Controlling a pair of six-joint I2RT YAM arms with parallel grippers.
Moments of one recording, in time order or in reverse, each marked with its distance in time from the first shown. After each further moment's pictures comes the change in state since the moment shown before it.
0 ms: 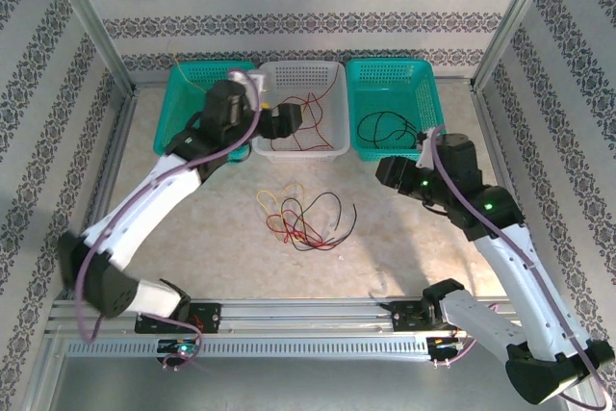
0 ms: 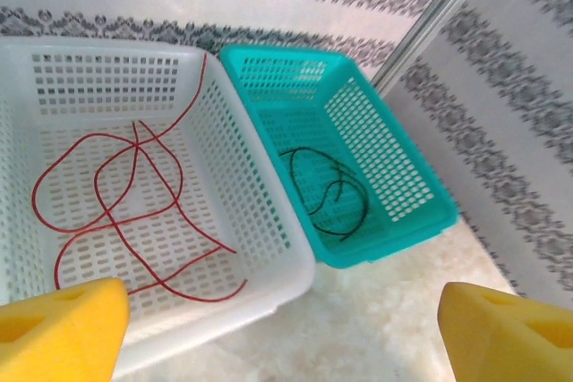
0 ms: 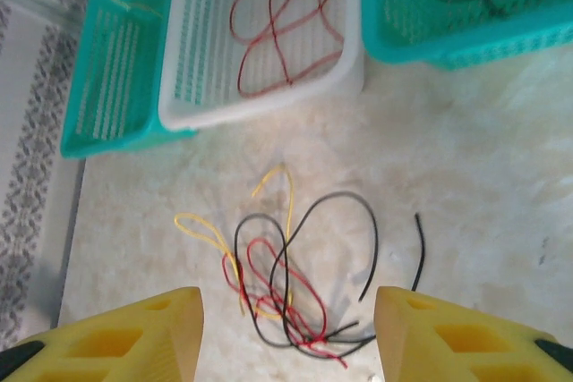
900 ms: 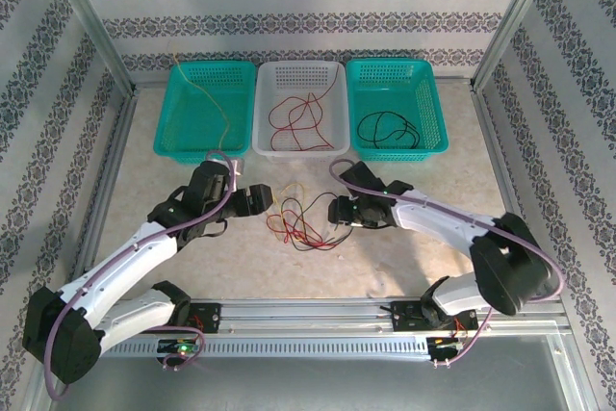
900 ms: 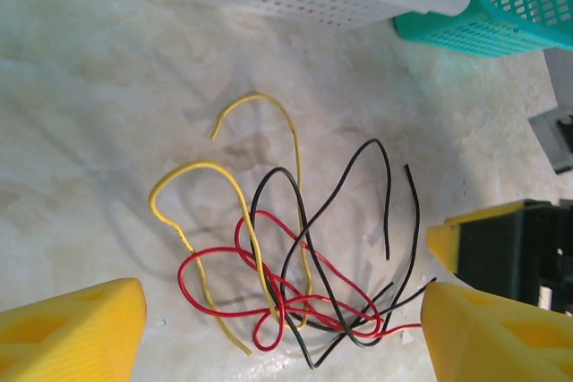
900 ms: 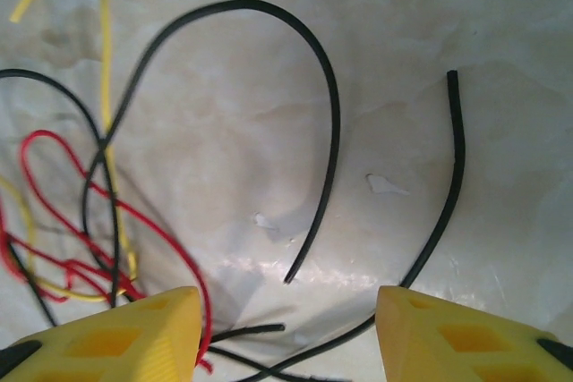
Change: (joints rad) left arm -0.011 -0.339 -0.631 -0.060 0.057 -0.224; right arm 0.278 0.545 -0.237 0.314 0.122 0.063
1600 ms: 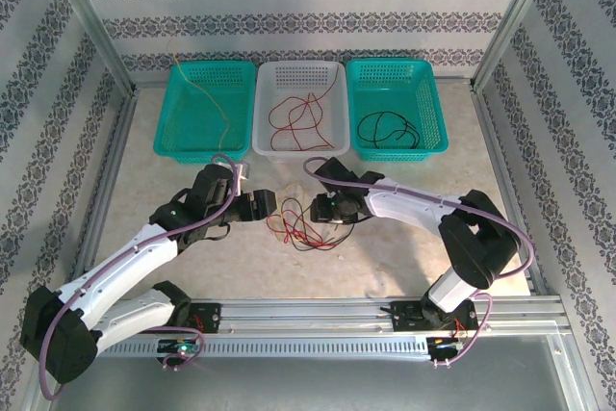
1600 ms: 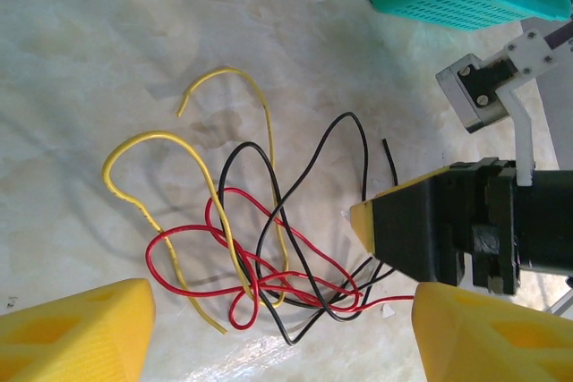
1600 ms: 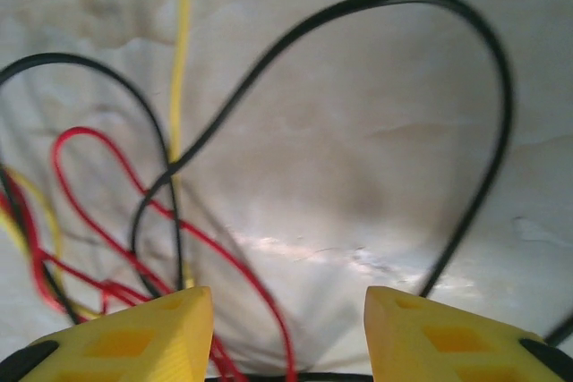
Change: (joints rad) left arm -0.043 -0.007 -0.005 -0.001 0.022 -0.011; right arm 0.101 0.173 0.169 -0.024 -0.008 0.034
